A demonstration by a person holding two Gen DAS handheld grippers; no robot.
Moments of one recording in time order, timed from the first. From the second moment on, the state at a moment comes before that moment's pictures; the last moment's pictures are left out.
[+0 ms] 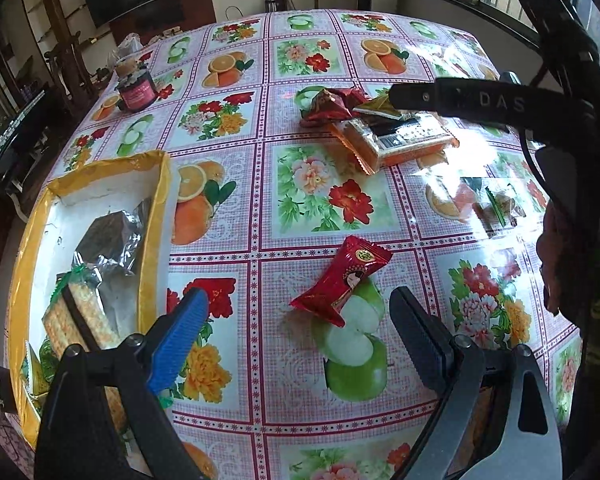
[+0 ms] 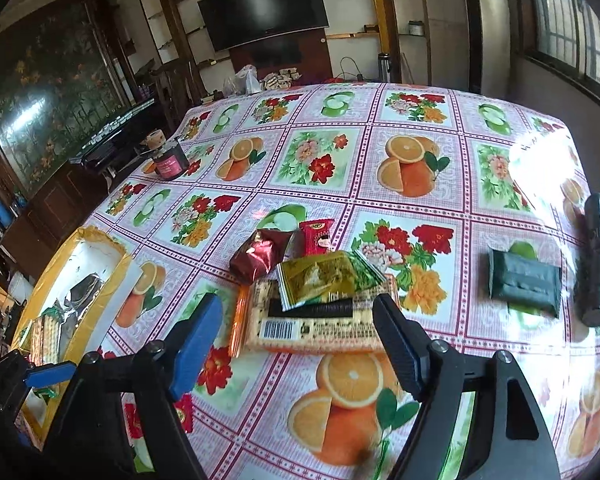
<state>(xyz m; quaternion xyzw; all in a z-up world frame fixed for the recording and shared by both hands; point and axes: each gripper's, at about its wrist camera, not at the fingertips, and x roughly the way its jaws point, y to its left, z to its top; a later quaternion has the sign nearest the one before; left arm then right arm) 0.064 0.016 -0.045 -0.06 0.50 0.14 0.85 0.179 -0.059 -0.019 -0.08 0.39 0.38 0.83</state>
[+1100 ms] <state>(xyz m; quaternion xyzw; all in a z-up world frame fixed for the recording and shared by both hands) 0.084 0.036 -0.072 -0.13 0.52 0.10 0.84 0.200 -0.053 -0.040 -0.07 0.39 0.41 0.82</state>
